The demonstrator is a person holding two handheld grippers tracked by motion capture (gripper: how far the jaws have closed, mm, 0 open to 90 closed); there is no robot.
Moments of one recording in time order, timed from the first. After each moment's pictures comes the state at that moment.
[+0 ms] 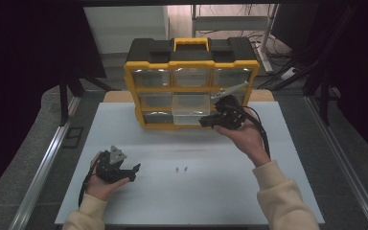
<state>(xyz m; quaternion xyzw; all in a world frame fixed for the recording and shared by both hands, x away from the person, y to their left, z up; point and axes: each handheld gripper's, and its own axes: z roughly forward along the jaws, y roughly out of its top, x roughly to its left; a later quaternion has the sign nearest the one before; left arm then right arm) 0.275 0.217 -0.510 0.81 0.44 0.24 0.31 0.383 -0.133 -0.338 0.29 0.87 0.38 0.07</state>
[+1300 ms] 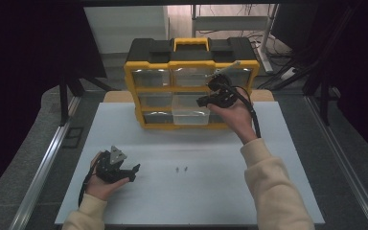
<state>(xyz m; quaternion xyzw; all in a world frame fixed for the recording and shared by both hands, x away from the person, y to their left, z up) 0.276 0.218 -0.511 0.81 0.44 0.24 0.30 0.434 -0.113 -0.322 0.34 0.86 0.37 0.11</state>
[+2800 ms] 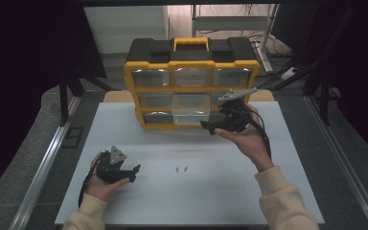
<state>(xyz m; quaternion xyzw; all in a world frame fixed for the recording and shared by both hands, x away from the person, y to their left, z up) 0.276 0.217 -0.512 0.81 0.45 0.24 0.30 0.375 -0.147 -0.348 0.32 0.84 0.40 0.16</state>
